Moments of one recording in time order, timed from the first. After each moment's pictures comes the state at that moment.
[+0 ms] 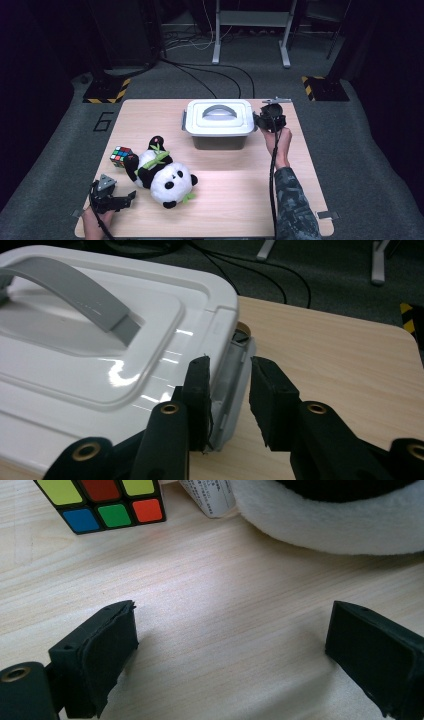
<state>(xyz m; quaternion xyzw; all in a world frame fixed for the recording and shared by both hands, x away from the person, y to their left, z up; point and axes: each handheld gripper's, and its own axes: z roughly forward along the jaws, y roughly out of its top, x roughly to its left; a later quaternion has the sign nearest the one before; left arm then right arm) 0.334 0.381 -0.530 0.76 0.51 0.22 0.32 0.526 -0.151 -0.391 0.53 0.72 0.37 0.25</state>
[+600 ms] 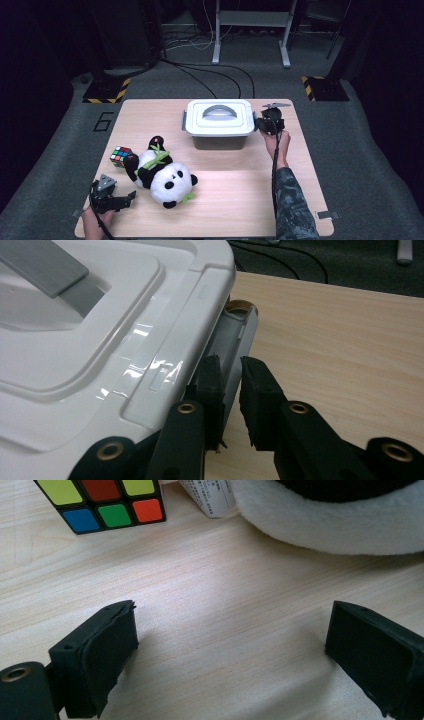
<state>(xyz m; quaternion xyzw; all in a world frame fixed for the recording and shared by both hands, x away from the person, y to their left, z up) 0.335 0.381 -0.531 0.76 0.51 0.22 0.33 0.542 -0.158 -0.424 0.54 0.72 0.37 0.22</state>
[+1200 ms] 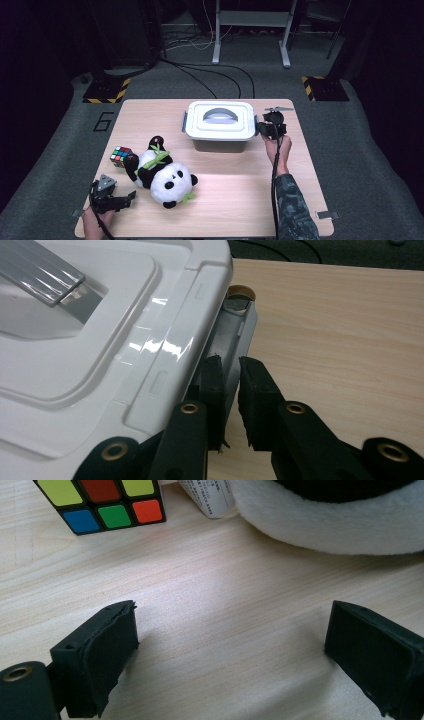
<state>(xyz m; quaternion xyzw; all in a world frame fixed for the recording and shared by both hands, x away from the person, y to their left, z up) 0.334 0.381 -0.531 0.76 0.51 0.22 0.33 0.520 -0.158 -0.419 0.57 0.71 0.37 0.21</state>
